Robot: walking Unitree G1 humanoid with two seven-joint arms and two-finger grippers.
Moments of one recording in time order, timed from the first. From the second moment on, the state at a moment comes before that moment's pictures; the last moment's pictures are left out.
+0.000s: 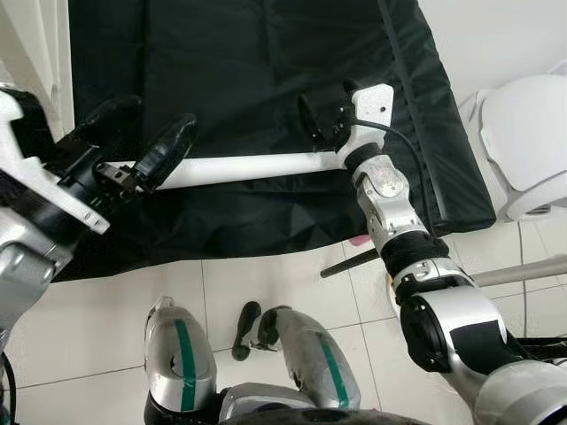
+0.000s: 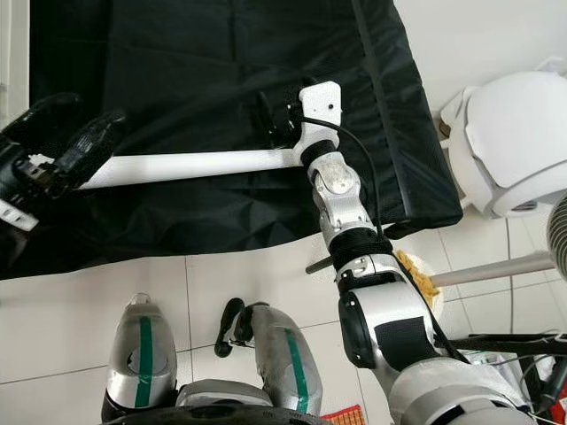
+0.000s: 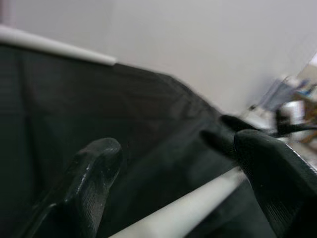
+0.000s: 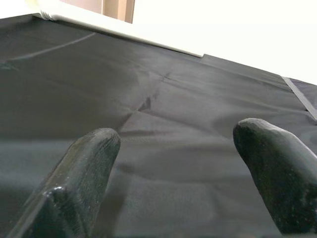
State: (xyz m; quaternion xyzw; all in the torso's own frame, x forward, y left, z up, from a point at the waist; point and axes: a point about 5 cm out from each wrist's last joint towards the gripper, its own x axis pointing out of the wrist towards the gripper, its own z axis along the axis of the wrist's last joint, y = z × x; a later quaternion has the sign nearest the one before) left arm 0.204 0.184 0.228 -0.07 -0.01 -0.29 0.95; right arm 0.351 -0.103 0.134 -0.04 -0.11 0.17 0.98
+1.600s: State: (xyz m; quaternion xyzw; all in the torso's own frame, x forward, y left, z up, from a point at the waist) left arm 0.240 0.140 0.186 -0.10 0.10 -0.13 0.98; right arm 0.349 -0.118 0.142 -0.07 -0.14 0.15 0.98
